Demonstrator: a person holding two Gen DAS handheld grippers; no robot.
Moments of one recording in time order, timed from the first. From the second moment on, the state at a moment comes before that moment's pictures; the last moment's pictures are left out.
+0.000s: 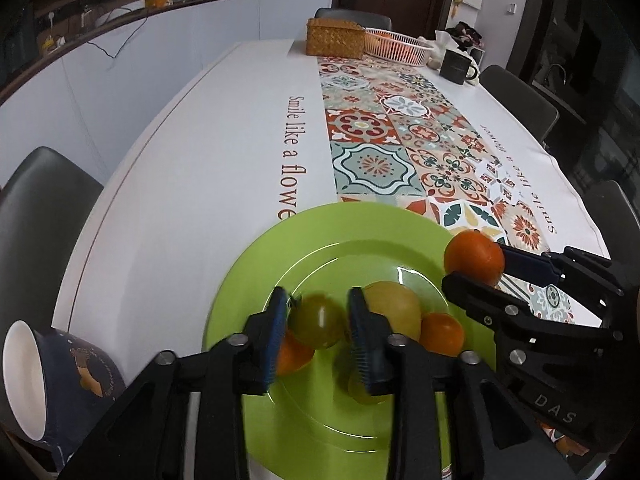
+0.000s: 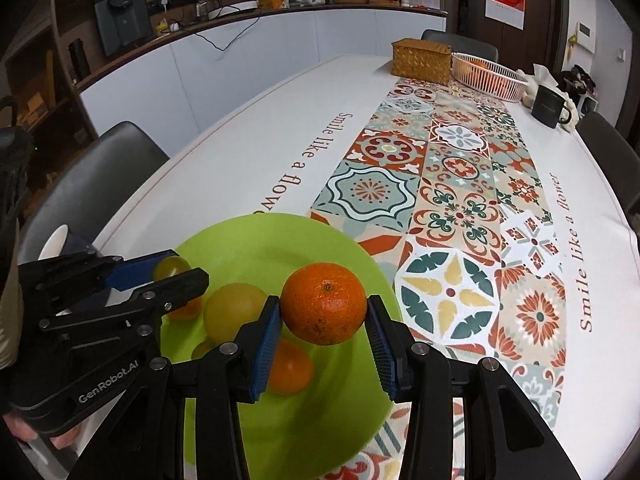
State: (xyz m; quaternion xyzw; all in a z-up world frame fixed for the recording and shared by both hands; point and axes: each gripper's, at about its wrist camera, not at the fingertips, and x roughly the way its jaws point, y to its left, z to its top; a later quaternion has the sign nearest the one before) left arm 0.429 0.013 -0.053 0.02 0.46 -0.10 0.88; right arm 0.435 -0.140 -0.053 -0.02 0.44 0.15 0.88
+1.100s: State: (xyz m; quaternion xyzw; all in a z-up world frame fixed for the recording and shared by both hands) left arm 0.244 0.011 0.049 0.03 0.34 -0.06 0.94; right arm 0.259 -0.171 0.044 -0.03 0.30 0.14 0.94
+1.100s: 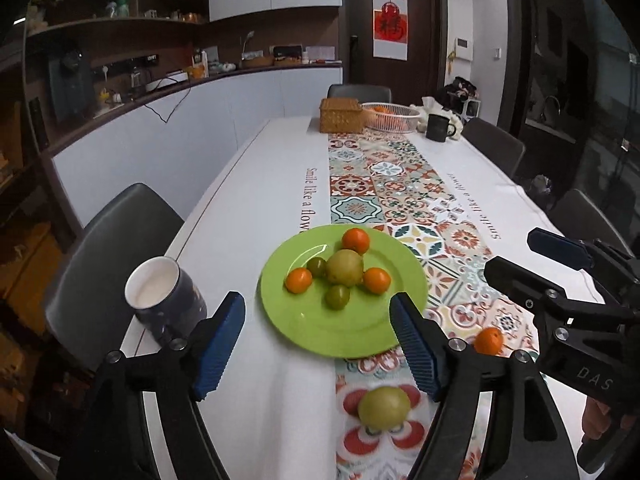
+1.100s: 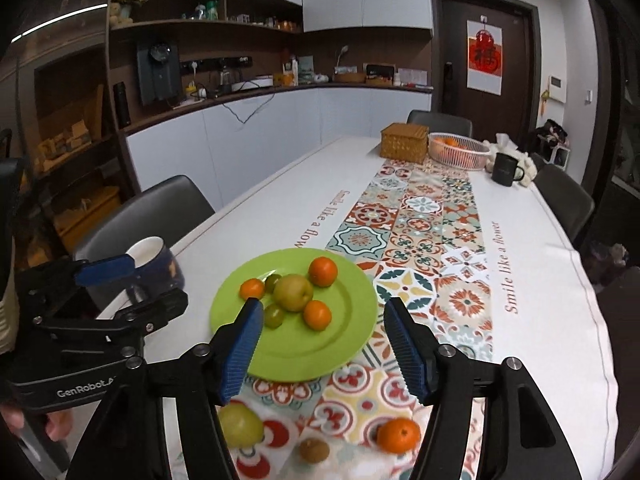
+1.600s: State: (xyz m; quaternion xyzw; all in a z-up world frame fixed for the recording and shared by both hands) left arm 0.166 0.000 0.054 0.05 0.32 -0.05 0.95; right arm 0.182 -0.207 0.050 -0.01 0.28 0.08 0.96
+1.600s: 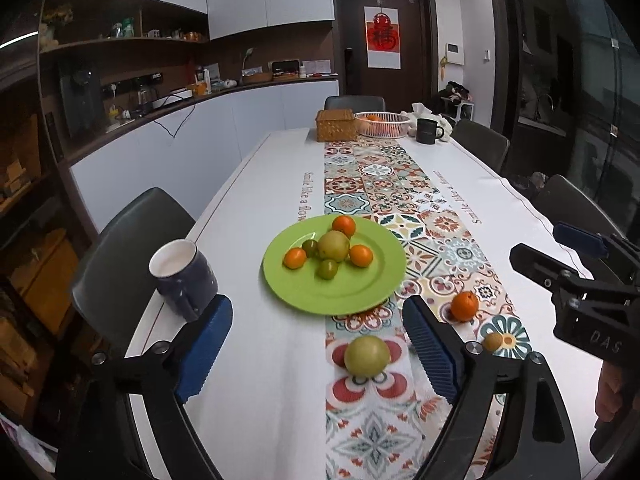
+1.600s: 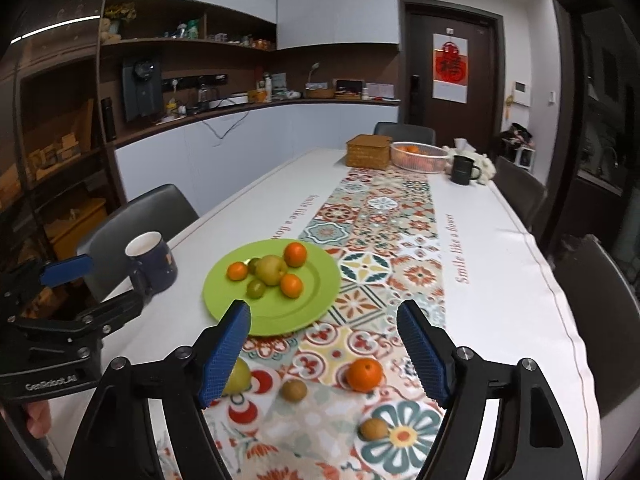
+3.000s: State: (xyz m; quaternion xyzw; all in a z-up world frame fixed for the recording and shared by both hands) left arm 0.222 -0.032 -0.076 0.09 0.44 -0.09 0.89; right arm 0.198 -0.244 -0.083 0.00 0.45 0.01 0.89
